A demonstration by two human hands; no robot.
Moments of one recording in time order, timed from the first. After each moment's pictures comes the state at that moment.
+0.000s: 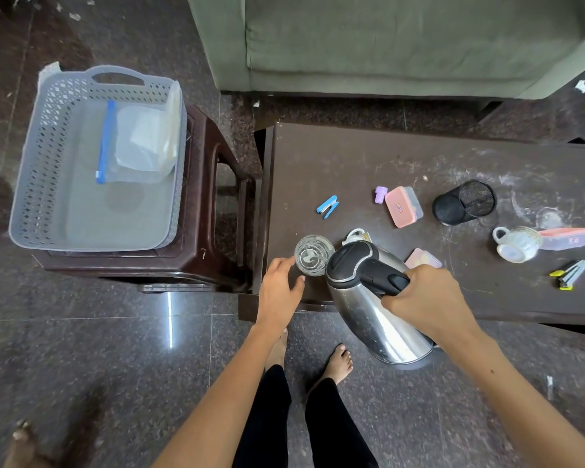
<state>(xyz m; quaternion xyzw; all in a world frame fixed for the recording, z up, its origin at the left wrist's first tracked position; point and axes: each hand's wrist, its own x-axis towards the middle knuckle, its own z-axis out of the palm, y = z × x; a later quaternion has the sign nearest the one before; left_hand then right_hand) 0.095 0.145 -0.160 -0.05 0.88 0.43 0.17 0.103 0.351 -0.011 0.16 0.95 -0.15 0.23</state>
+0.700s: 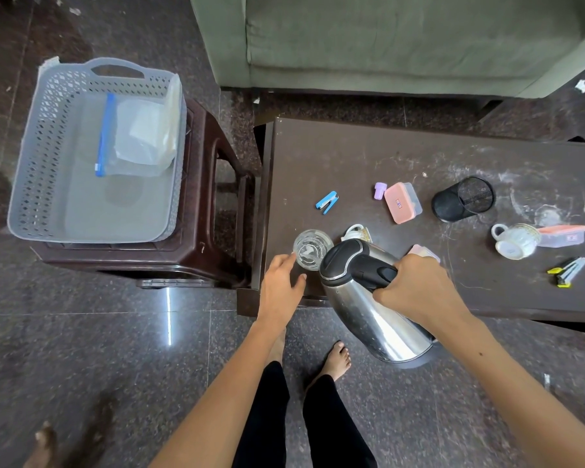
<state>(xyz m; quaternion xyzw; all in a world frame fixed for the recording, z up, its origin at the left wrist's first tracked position) 0.101 0.149 -0.160 -0.04 0.89 0.41 0.18 0.097 0.344 -0.014 0.13 0.95 -0.13 0.25</state>
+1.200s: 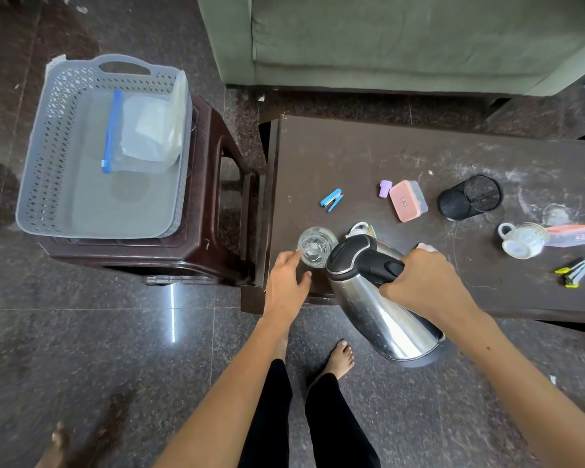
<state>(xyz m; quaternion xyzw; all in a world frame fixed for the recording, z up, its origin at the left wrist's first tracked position) 0.101 0.152 -0.157 -0.04 0.89 0.41 0.18 0.092 0.344 -0.010 0.14 0.95 -0.14 0.25</state>
